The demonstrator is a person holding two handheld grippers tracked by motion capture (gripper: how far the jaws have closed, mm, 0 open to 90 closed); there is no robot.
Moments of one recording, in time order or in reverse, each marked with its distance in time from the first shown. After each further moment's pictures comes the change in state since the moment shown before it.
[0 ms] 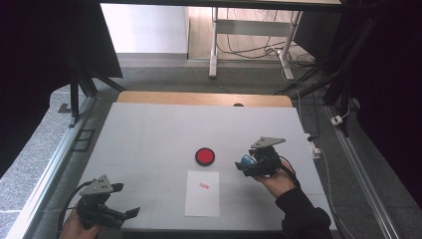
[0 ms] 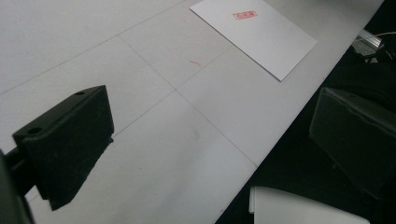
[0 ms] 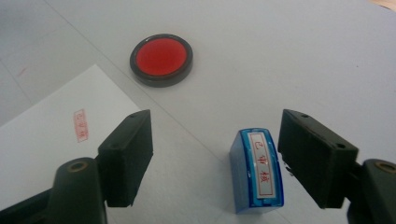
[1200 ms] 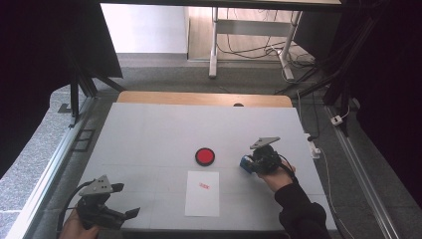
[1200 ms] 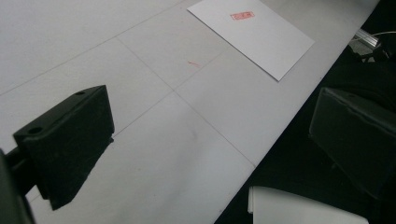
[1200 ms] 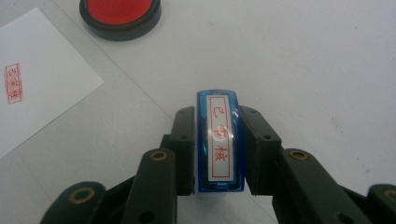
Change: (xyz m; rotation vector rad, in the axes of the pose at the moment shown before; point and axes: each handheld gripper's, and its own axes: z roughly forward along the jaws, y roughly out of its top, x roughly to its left) left arm 0.000 0.000 0.000 -0.003 -0.011 0.007; right arm -0.023 -0.012 0.022 0.138 -0.035 -0.057
